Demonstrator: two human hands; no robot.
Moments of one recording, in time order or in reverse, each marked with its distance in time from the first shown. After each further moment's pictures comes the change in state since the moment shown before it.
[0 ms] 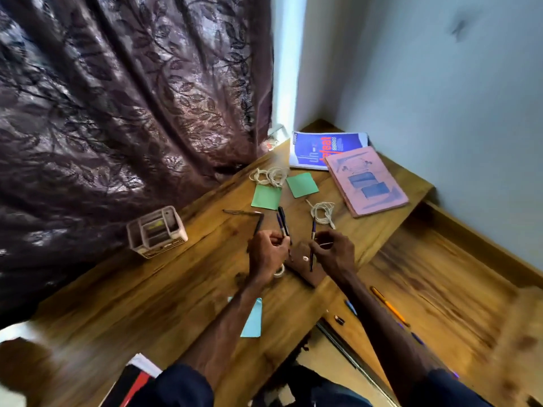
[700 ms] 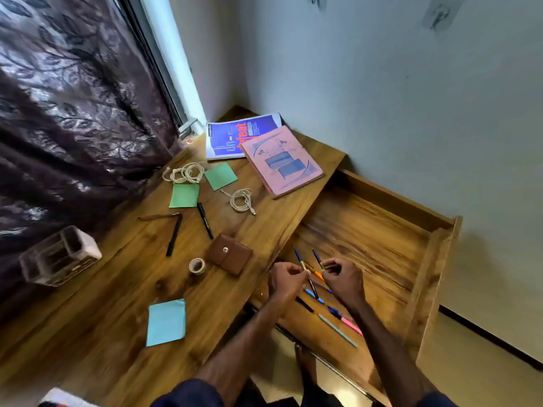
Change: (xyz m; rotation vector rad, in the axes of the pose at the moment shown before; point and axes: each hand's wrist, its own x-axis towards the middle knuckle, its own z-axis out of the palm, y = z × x) left_hand -0.147 0.061 0.211 -0.140 -0.509 -0.248; right_hand -0.070 0.183 -0.167 -0.092 0.065 0.349
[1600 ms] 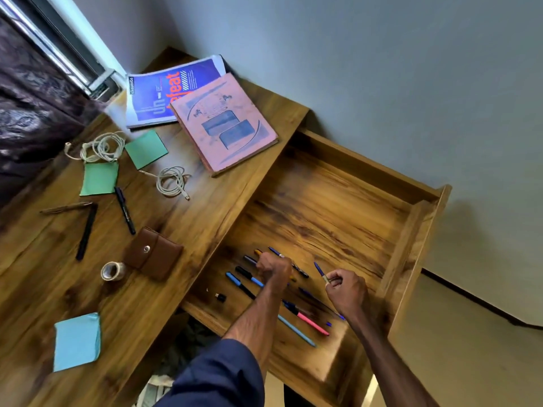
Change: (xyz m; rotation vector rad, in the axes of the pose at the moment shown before) left_hand 0.085 0.016 0.163 0.002 0.182 -0.502; right_hand 0.060 0.161 -0.042 -0.251 -0.128 0.211
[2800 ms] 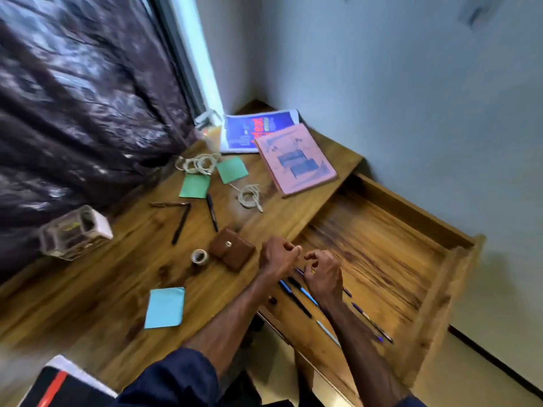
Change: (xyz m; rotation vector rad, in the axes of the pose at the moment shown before) left_hand -0.037 0.011 -0.200 0.247 0.105 0.597; right_hand -0.087 -0.198 0.030 0.109 0.181 -0.417
